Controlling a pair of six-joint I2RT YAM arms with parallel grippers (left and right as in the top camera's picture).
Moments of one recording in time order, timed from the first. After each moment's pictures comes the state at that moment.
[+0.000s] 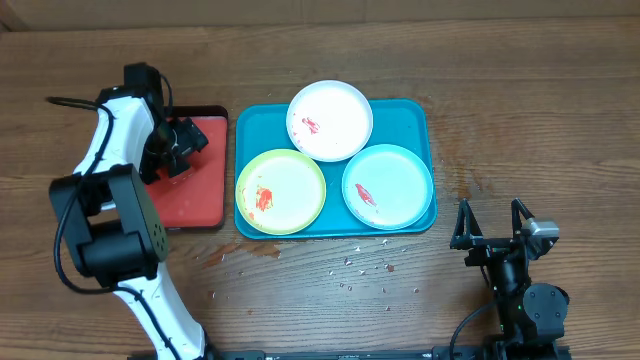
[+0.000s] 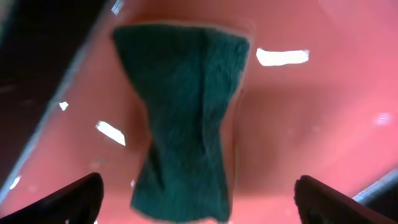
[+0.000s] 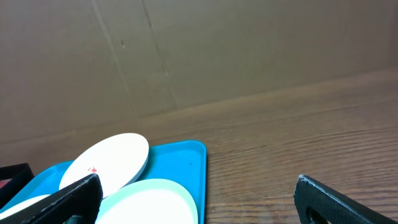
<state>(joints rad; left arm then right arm) 0.19 2.11 1.60 -0.99 -0.04 -0.52 0.06 0.01 0.02 -0.04 -0.03 0.25</state>
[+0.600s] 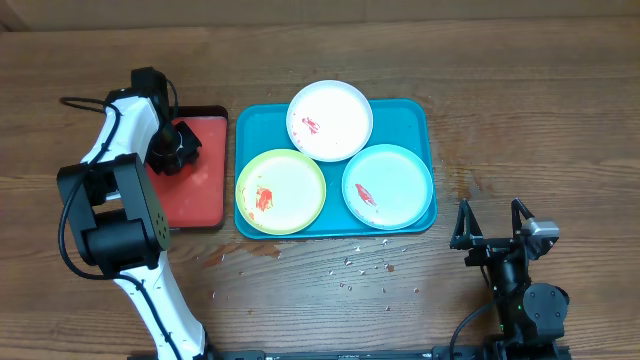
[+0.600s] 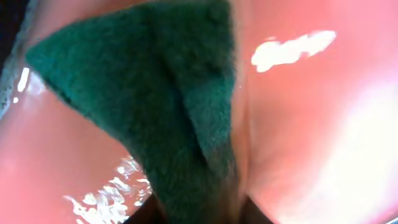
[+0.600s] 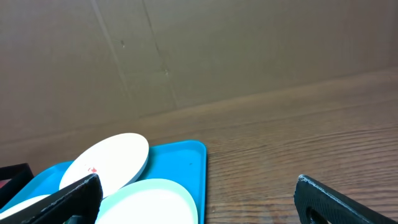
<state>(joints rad) 0.19 2.19 1.62 -0.97 -0.01 -0.49 0.06 0.01 0.02 -0.03 -0.03 0.25</state>
